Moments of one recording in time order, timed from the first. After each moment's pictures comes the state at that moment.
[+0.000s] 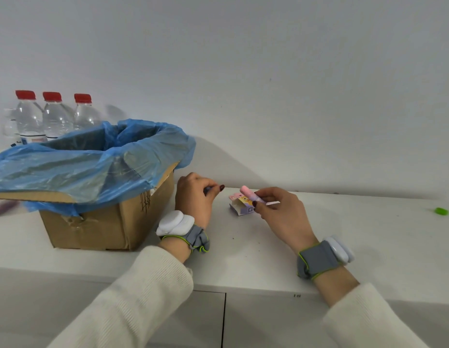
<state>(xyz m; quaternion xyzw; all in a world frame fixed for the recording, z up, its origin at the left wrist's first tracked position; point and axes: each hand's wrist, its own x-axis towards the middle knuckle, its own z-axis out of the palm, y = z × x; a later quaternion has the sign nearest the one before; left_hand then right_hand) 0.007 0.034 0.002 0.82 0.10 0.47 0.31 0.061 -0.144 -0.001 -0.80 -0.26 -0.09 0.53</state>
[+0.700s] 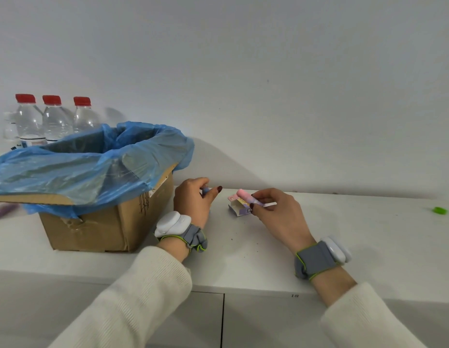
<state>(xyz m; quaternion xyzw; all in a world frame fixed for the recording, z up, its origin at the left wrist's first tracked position) 0.010 0.038 -0.002 0.82 0.13 0.43 0.35 0.060 -0.142 0.000 -0.80 -0.26 -0.09 0.53</state>
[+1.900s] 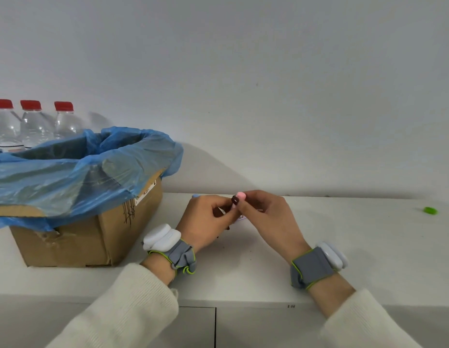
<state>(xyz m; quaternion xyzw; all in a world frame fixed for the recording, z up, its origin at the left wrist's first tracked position) -0.002 0.005 -0.002 0.86 -0.04 0.32 0.39 0.052 -0.139 0.003 -0.73 -0.32 -0.06 0.60</state>
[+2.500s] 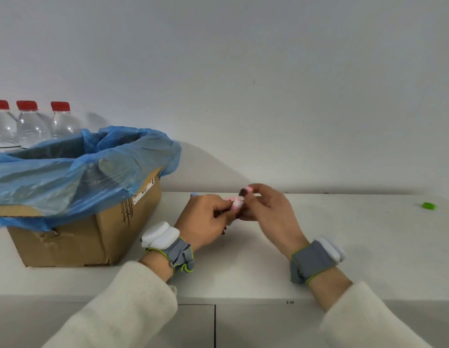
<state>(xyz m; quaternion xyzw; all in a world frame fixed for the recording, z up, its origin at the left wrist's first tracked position) 0.001 0.010 -0.004 0.88 -0.08 0.32 0.34 0.054 -0.140 0.005 -0.70 -0.29 -0.01 0.66</state>
